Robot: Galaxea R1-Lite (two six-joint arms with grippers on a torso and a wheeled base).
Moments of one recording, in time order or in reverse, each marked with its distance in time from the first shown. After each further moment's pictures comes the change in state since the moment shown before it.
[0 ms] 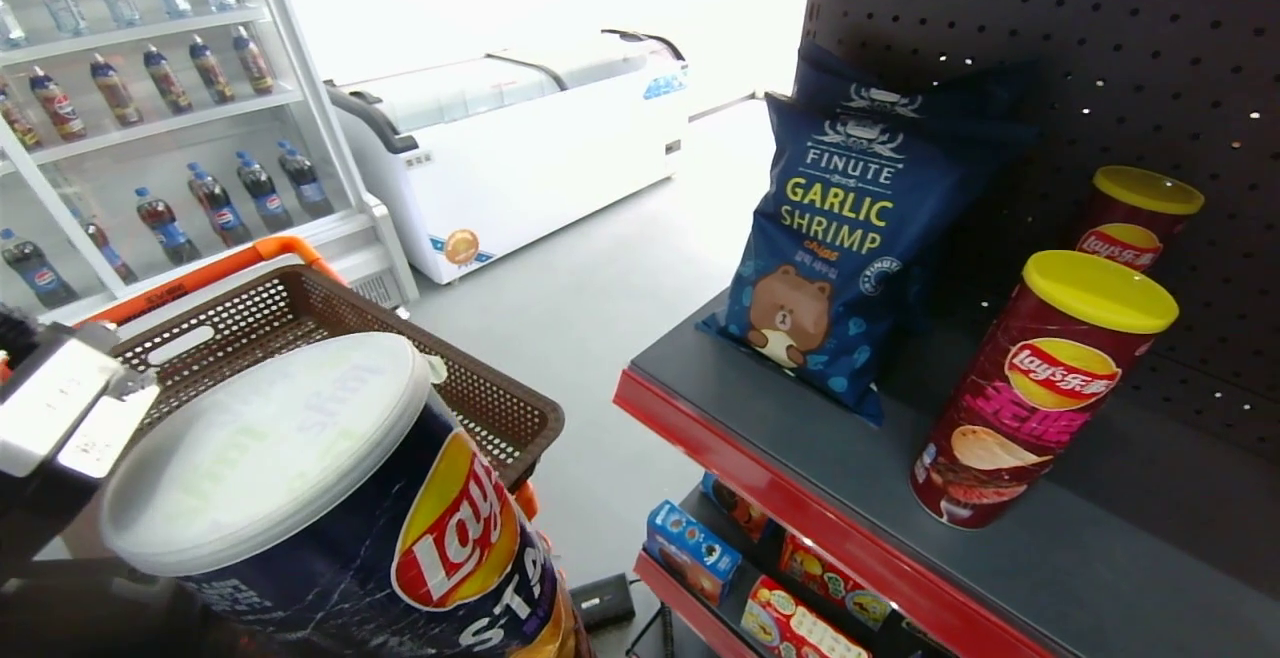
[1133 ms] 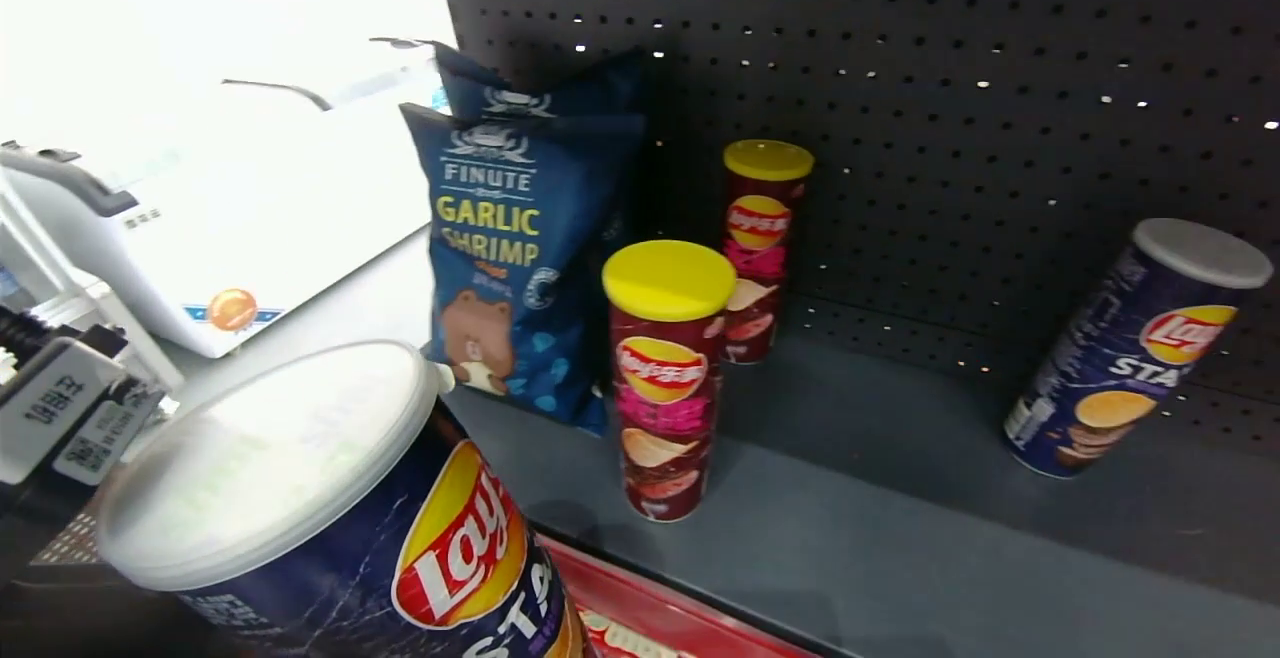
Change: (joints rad) left arm -0.001 0.002 0.000 0.000 -0.040 -0.002; right arm 0.001 0.000 0.000 0.000 0.000 0.000
